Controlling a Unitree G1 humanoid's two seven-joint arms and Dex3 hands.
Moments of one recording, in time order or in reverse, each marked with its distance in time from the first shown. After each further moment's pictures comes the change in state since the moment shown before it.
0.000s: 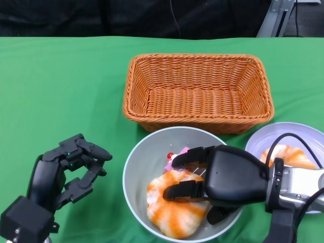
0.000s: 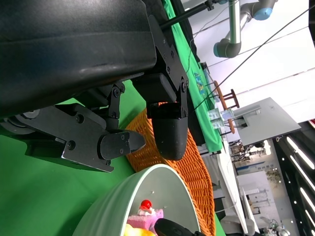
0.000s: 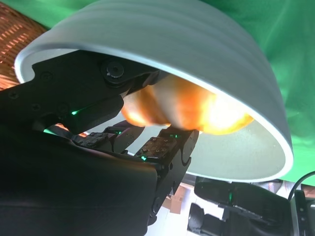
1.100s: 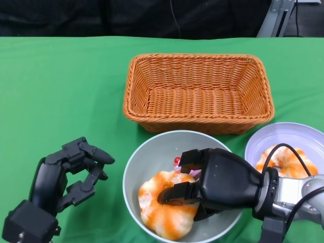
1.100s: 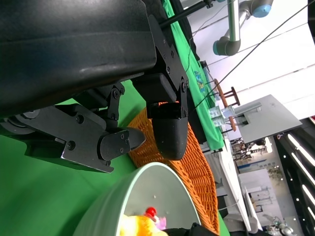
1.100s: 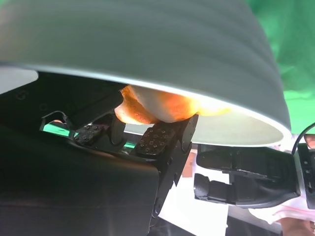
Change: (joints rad) left arm 0.002 -0.005 0.002 0.018 0.031 -0.029 0.011; right arm -0.027 0.089 0.077 0.193 -0.017 0.001 -0.330
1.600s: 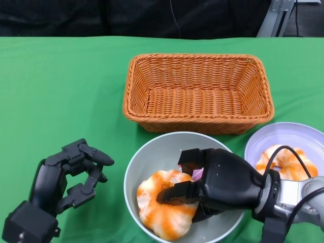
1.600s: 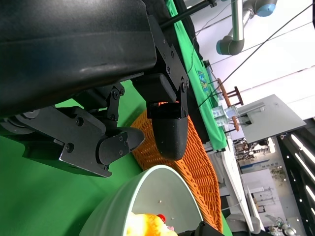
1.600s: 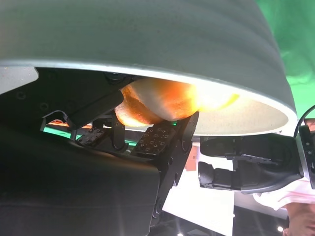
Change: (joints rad) left arm -0.001 0.000 0.002 0.020 -0.001 -0.004 0.000; right arm -0.001 0.018 -0.002 0.057 0.029 -0.038 -0.068
